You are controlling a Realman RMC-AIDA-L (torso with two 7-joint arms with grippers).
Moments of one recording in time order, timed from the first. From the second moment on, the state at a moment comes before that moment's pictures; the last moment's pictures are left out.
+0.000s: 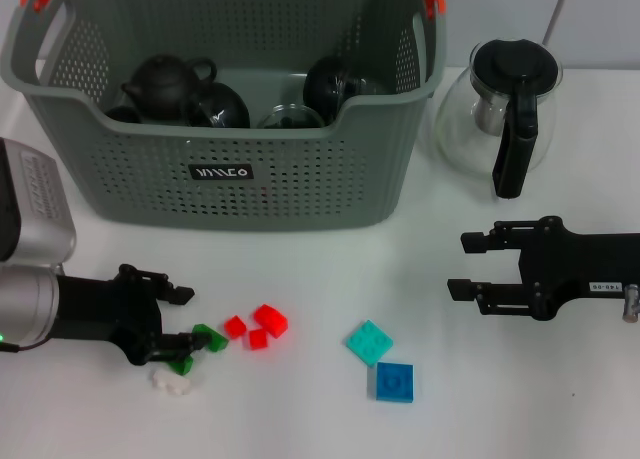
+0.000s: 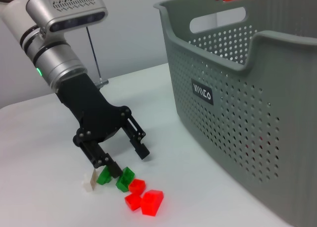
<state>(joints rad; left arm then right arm) -0.37 -2.17 -2.31 -1.01 -0.75 1.43 -1.41 0.55 2.07 -0.71 -0.66 -2.14 -1.55 1.29</state>
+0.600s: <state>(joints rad) -0.37 -2.17 -2.32 -1.07 -0.82 1.55 -1.59 0.55 2.07 -0.71 -0.66 -2.14 -1.55 1.30</state>
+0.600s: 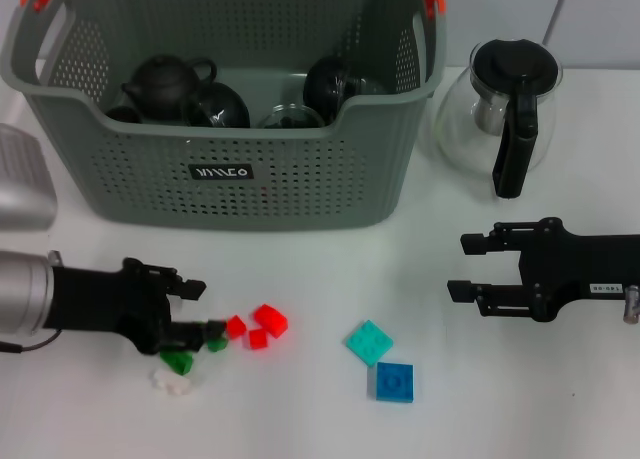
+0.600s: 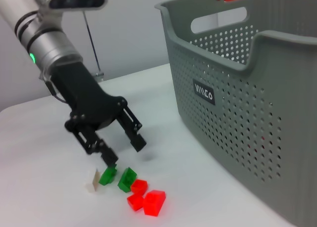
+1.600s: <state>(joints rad) -0.48 -2.17 -1.84 -1.45 -0.41 1.69 -2.62 0.56 2.07 -0.72 -0.66 -2.14 -1.52 1.30</state>
